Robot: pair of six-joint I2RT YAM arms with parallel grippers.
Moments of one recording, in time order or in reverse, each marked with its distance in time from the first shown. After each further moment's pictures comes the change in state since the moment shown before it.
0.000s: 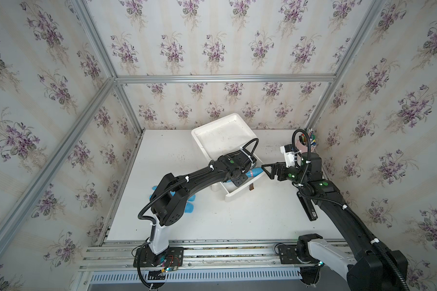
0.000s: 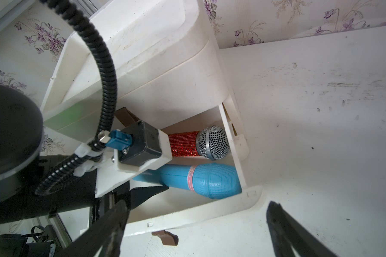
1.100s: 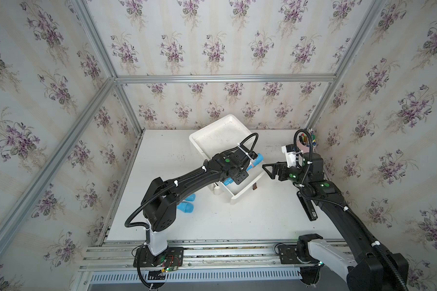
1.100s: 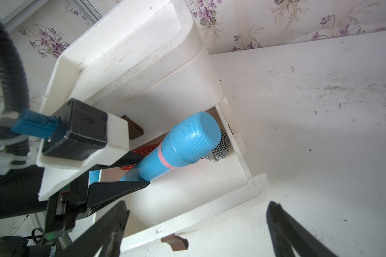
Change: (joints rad) left arm -0.006 -0.110 0.000 -0.007 0.002 0.009; right arm -0.008 -0.021 -0.002 0.004 -0.006 0.004
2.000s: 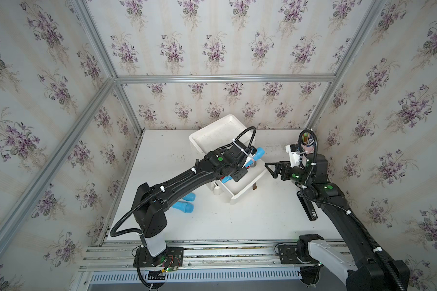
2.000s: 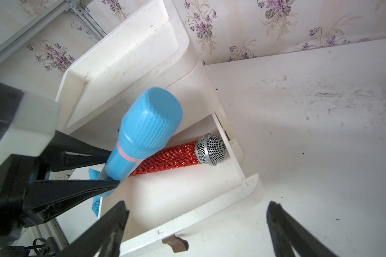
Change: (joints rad) left arm -0.001 -0.105 0.020 -0.033 0.008 0.002; right arm -0.036 -0.039 -0.006 0.011 -0.010 0.027
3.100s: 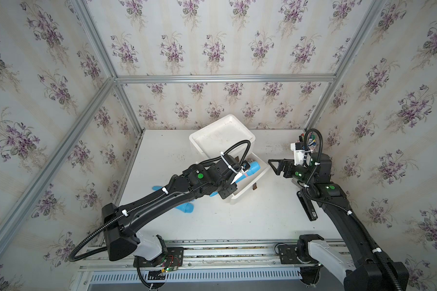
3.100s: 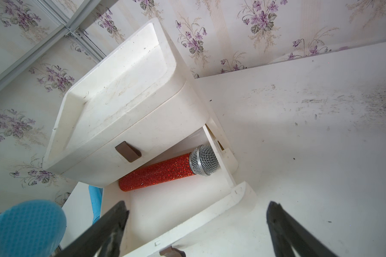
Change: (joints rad) left arm -0.130 -0.304 -0.196 -0.145 -0.032 0.009; right arm -0.043 0.005 0.000 0.038 -0.003 0.051
